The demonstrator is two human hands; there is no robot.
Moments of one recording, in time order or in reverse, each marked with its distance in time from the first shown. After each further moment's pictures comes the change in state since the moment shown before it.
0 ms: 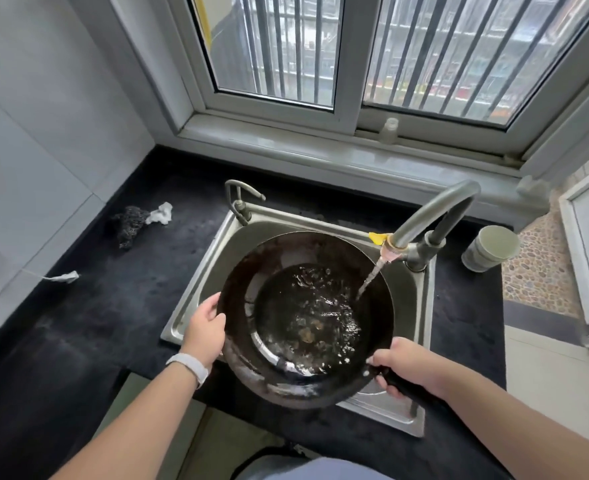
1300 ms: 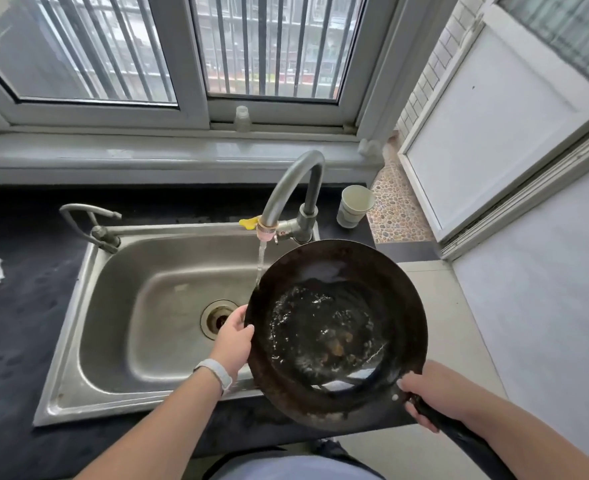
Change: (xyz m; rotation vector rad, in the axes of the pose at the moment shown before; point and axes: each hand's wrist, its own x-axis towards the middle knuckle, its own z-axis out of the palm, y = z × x) left_hand -0.040 -0.010 0.168 0.082 -0.581 -0.131; right_hand -0.130 0.129 0.002 0.296 0.392 0.160
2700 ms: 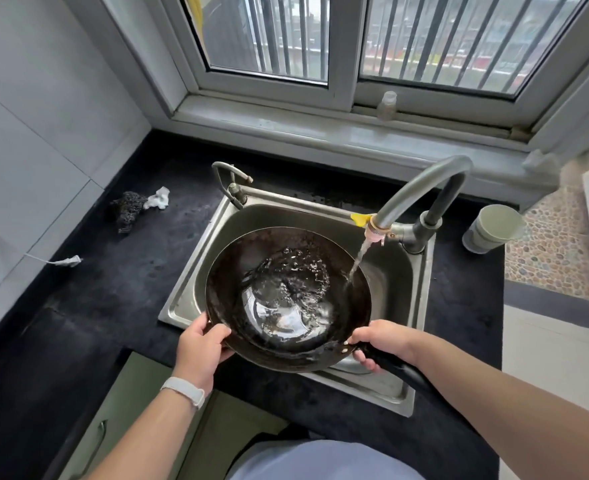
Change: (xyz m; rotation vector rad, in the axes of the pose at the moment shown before) left_hand -0.112 -0.005 -0.103 -0.306 0.650 0.045; right_hand 0.157 -0.125 0.094 -0.196 -0.643 0.019
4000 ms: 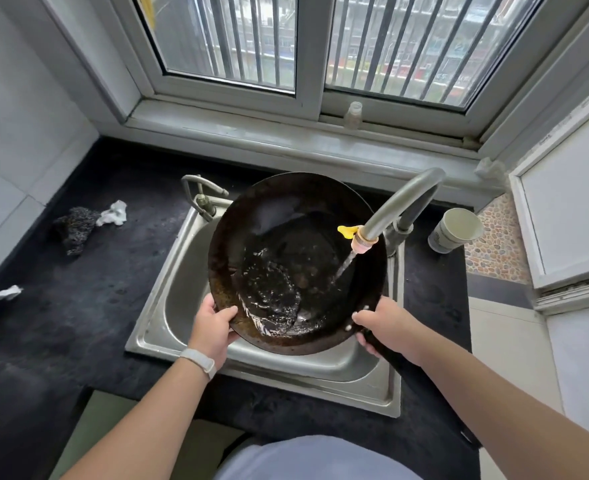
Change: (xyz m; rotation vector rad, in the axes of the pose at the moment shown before) left_hand 0.078 0.004 0.048 -0.105 -0.237 -0.049; right_hand -0.063 -0.035 0.013 -0.024 0.477 -0.237
